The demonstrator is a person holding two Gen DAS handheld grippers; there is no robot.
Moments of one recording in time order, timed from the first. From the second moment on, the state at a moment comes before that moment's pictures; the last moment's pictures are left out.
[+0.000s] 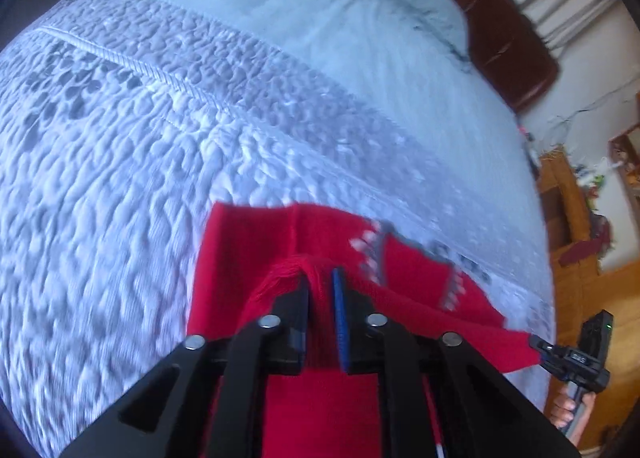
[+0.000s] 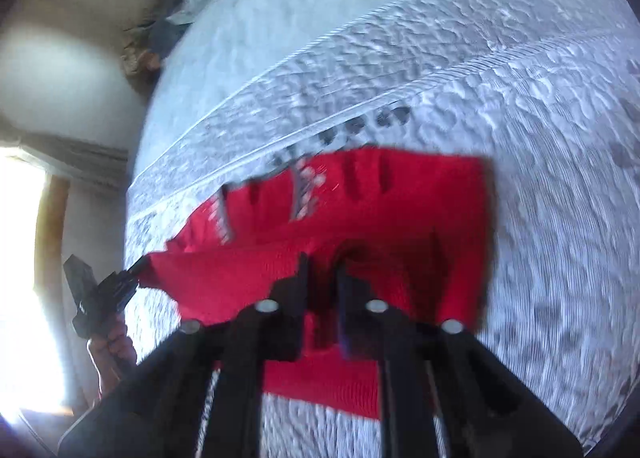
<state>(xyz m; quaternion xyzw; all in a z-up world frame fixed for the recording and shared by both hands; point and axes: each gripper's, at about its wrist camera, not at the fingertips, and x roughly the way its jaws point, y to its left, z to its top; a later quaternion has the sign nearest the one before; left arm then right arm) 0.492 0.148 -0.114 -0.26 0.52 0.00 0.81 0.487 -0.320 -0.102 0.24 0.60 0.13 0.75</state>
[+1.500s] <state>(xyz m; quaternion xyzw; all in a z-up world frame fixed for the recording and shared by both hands) 0.414 0.120 -0.171 -0.19 0.58 0.01 0.79 0.401 -0.303 -0.178 0.15 0.66 0.11 0.73</state>
